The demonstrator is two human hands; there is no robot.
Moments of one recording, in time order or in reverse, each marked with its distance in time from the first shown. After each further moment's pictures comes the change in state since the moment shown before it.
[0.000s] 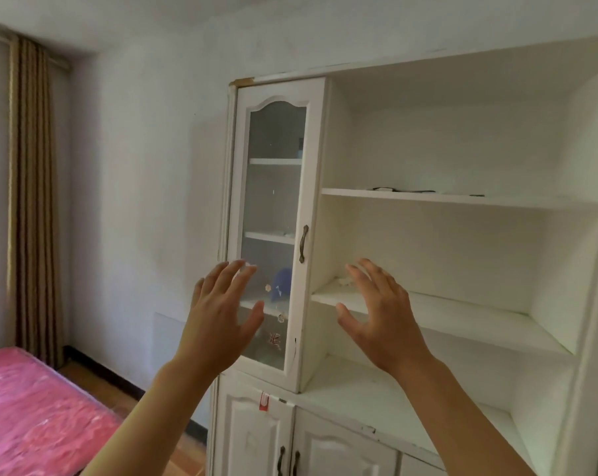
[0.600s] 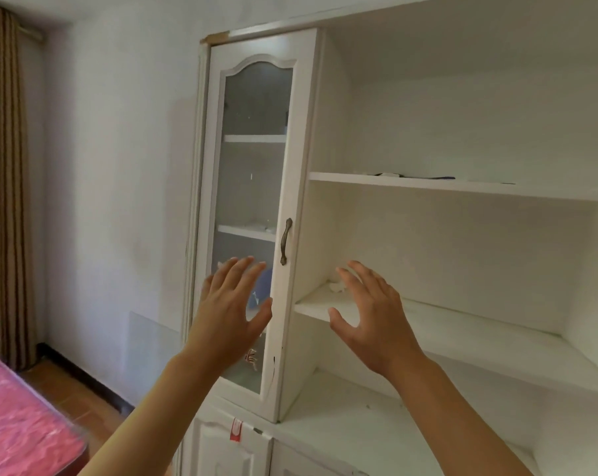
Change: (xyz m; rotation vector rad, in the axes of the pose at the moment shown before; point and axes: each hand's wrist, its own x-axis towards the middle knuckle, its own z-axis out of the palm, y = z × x) left_hand 0.091 -0.019 0.182 -0.046 -0.012 -0.013; right_hand 0.094 0.124 0.100 -0.002 -0.090 -0.018
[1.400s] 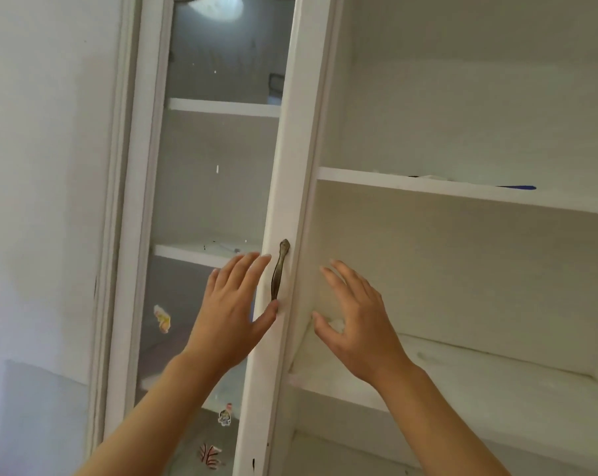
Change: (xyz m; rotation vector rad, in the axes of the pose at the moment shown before) left_hand 0.184 -0.152 0.200 -0.178 0.003 0.173; right_hand 0.204 0.072 0.163 -0.104 0.091 0.020
